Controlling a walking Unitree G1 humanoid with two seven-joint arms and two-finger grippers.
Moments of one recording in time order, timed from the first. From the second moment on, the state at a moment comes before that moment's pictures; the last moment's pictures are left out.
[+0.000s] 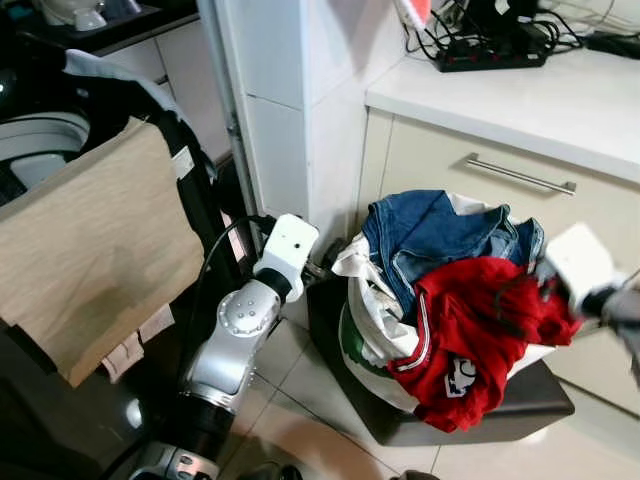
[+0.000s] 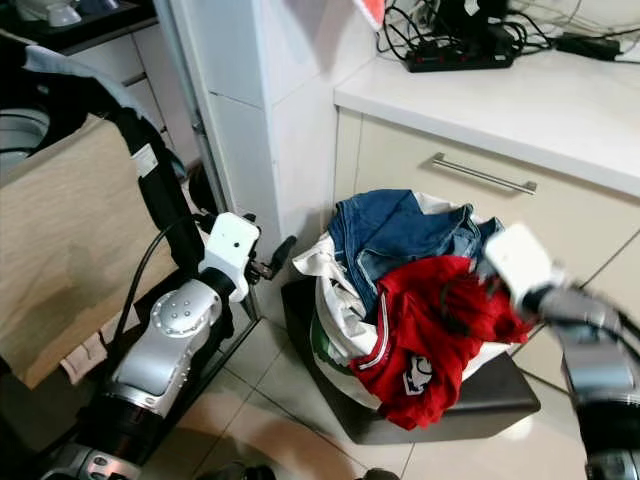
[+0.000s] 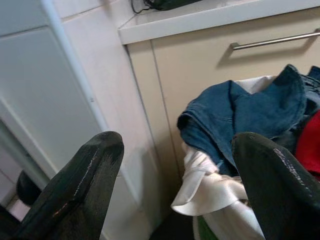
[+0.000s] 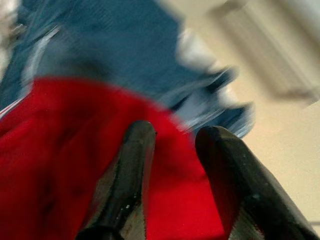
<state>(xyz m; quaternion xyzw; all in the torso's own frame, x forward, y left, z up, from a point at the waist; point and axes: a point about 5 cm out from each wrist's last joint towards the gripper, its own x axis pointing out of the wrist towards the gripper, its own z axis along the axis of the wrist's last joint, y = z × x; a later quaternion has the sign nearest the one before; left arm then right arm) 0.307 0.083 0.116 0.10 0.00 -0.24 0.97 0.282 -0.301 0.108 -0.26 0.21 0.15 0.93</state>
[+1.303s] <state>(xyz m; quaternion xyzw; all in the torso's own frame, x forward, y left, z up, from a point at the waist) 0.277 0.069 0.120 0.11 -0.05 -0.41 0.91 0.299 -0.332 0.092 -0.18 0.32 0.15 0.92</state>
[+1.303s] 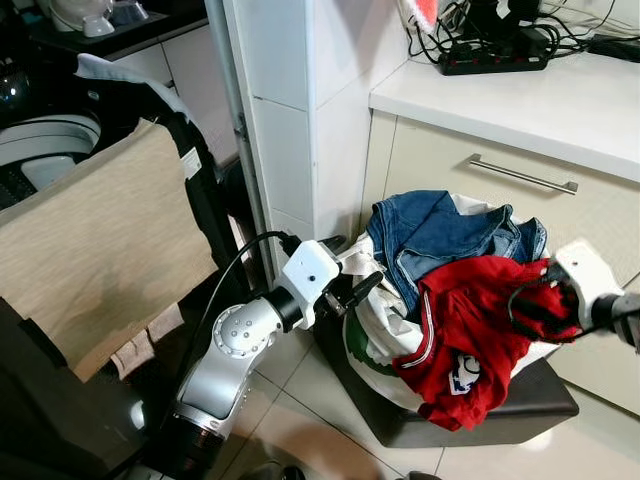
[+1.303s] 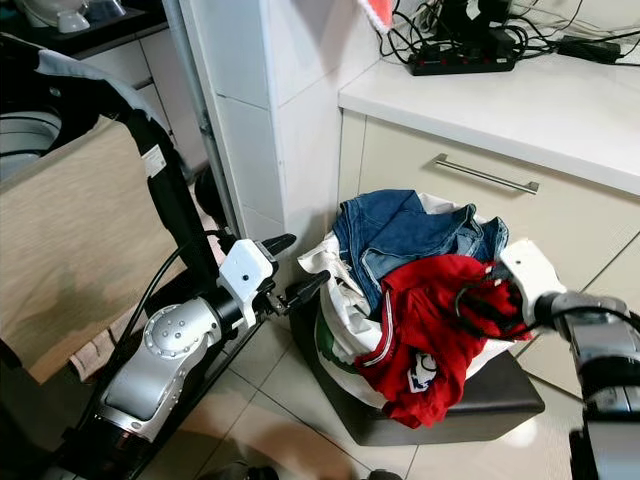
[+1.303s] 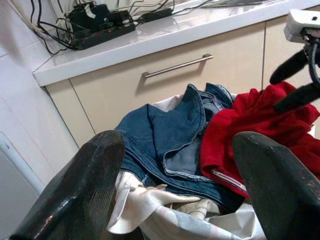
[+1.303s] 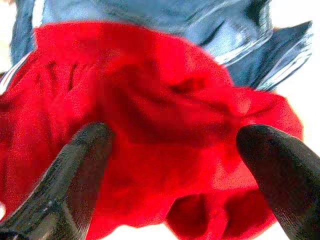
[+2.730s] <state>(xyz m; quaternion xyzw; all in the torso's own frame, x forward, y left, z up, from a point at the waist) 0.276 0.067 0.131 0.11 -0.04 -0.39 0.91 0.296 -0.264 0.017 -0.29 0.38 0.07 0.88</state>
